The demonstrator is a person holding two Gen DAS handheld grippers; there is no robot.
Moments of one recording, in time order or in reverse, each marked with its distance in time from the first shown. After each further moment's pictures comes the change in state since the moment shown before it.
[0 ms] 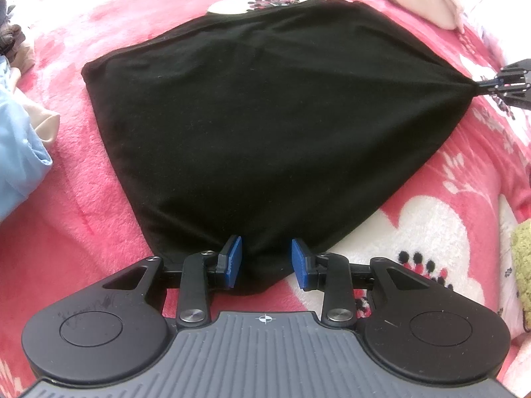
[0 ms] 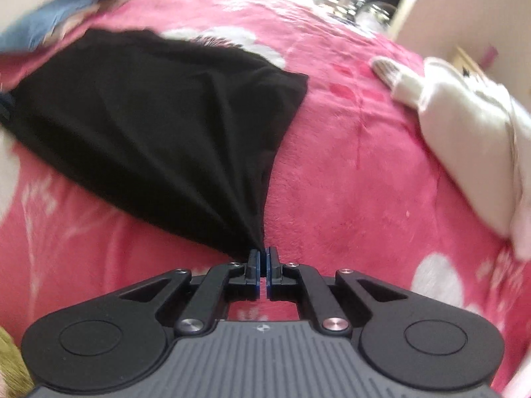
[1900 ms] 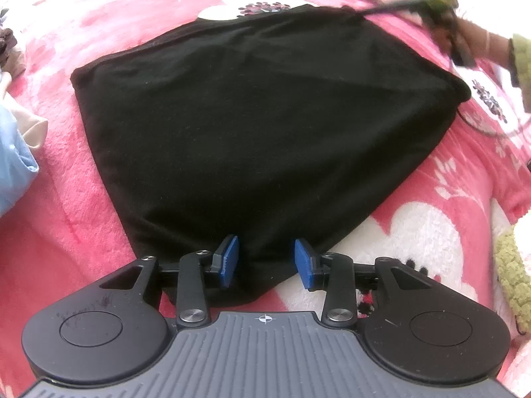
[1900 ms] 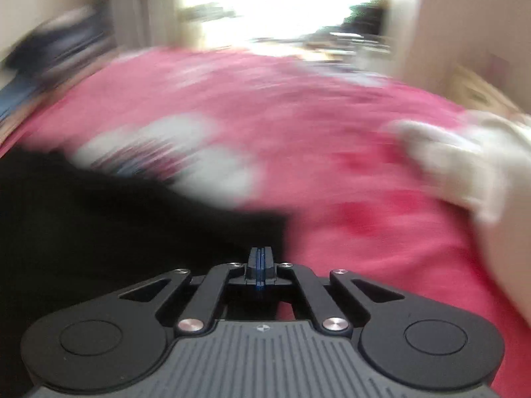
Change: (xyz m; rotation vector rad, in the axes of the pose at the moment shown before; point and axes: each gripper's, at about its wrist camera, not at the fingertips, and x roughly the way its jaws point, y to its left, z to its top) left arm -0.003 0.001 0.009 0.012 -0.023 -0.037; right arm 0.128 -0.070 0.146 0.231 -0.226 0.032
